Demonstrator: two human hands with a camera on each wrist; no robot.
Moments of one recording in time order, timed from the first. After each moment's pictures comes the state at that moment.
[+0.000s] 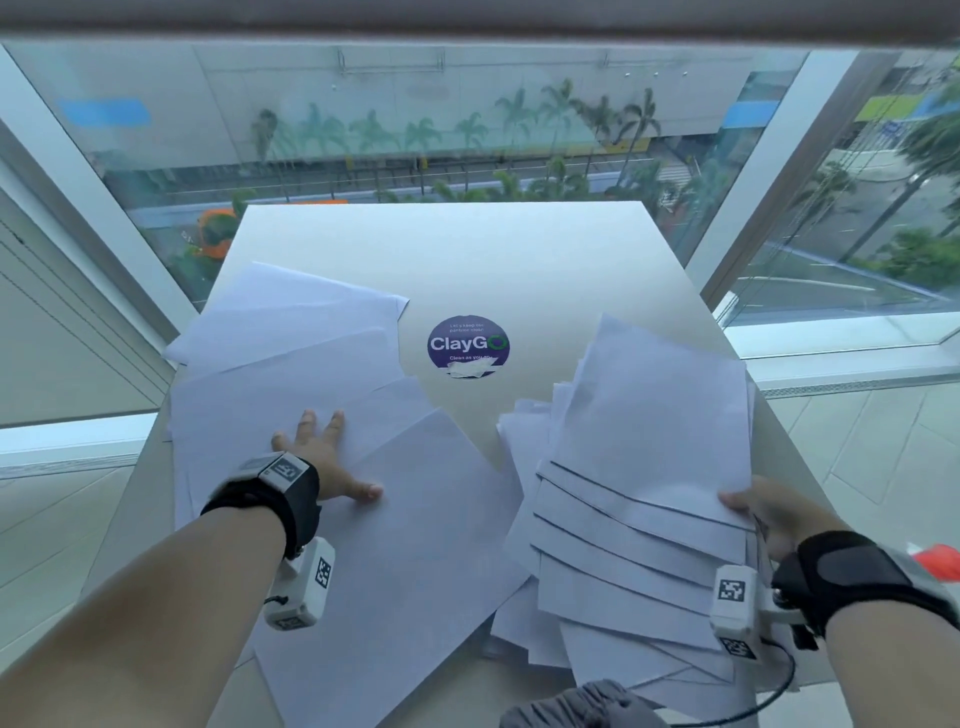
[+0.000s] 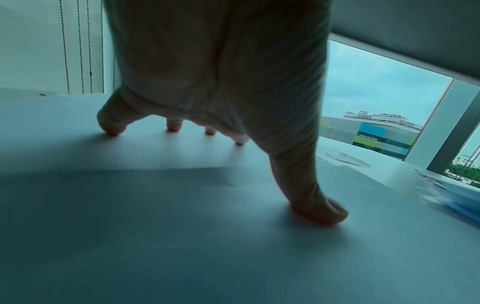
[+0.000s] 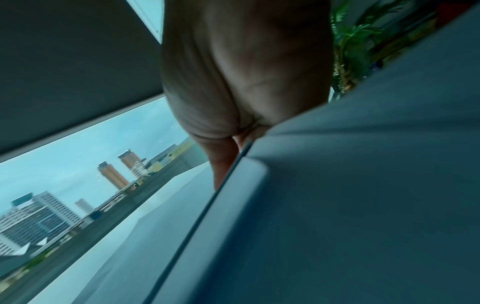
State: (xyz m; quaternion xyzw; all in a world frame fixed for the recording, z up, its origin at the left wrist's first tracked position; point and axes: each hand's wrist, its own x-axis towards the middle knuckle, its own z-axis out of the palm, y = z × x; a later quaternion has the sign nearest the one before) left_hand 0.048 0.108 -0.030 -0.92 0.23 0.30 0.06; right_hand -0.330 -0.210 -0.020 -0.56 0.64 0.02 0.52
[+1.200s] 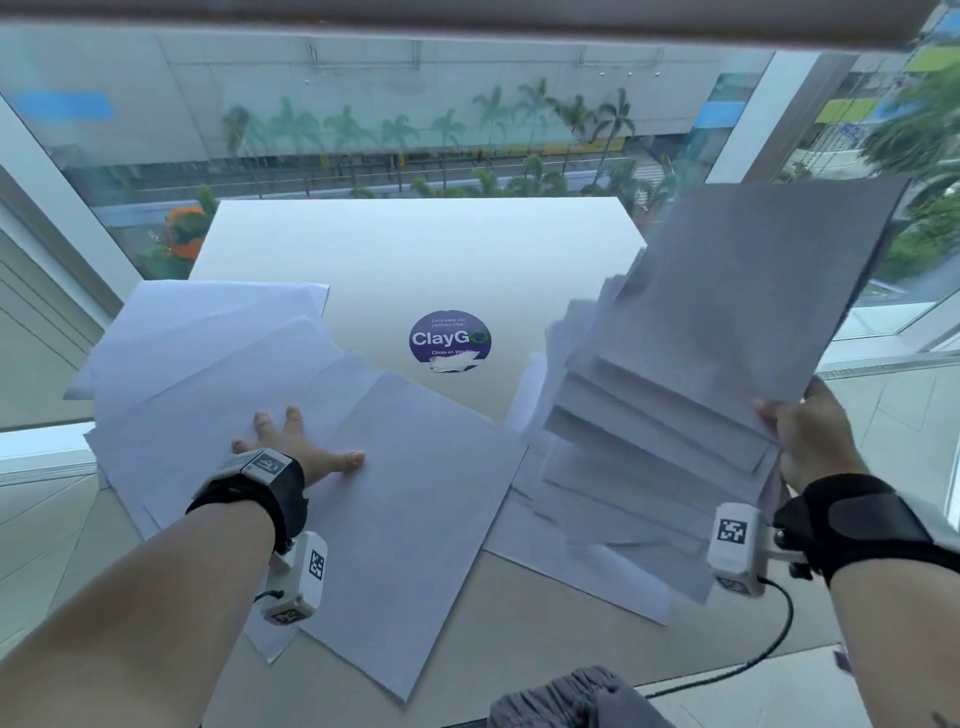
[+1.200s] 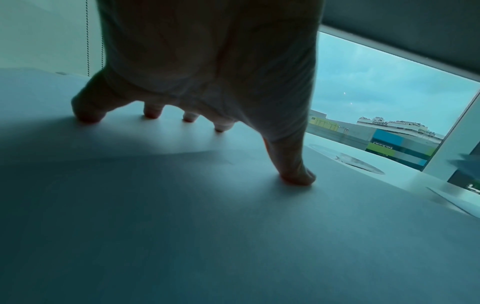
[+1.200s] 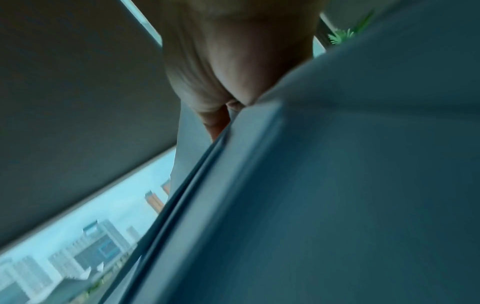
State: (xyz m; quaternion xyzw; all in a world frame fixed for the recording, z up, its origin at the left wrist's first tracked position) left_hand 0.043 0.108 -0.018 -0.95 0.12 0.30 -0.03; right_hand -0.317 -0.214 0.051 -0.54 0.52 -0.40 0.53
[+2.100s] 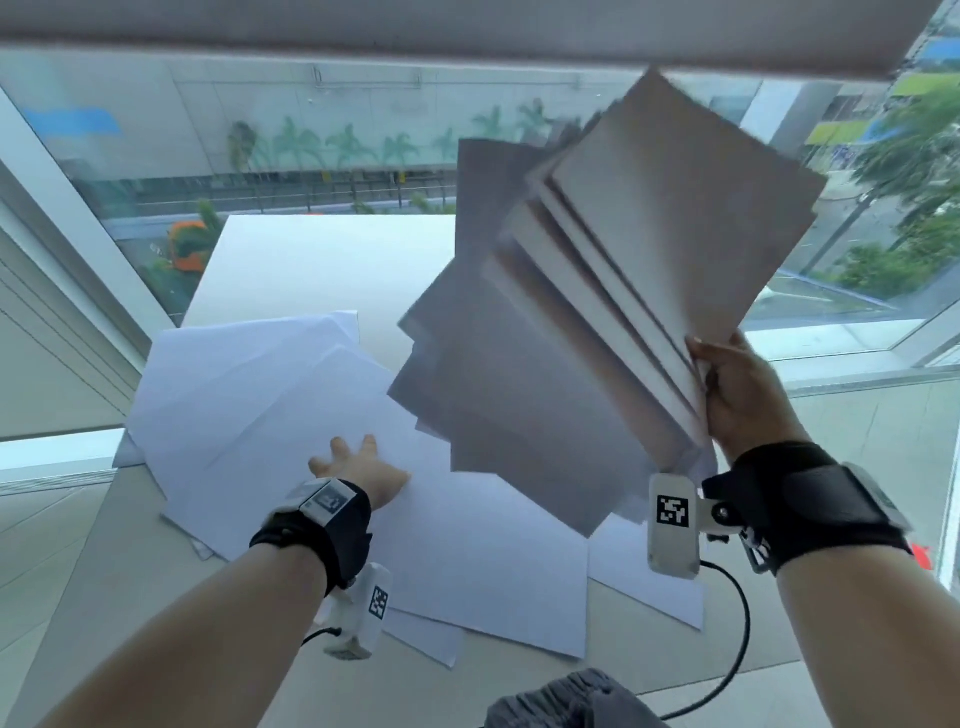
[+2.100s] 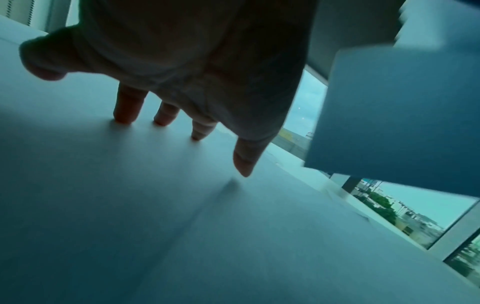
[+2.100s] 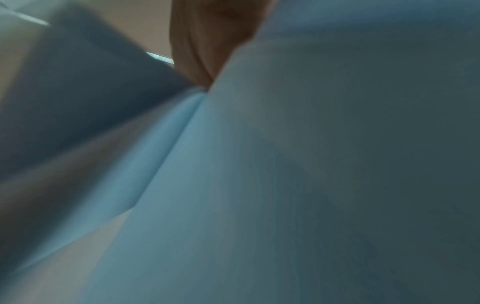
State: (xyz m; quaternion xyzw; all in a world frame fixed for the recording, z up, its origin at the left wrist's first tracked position) left_hand -0.023 0.072 0.000 -0.92 0.17 0.34 0.00; right_hand -0.242 -0.172 0.107 -0.46 0.35 -0.39 0.72
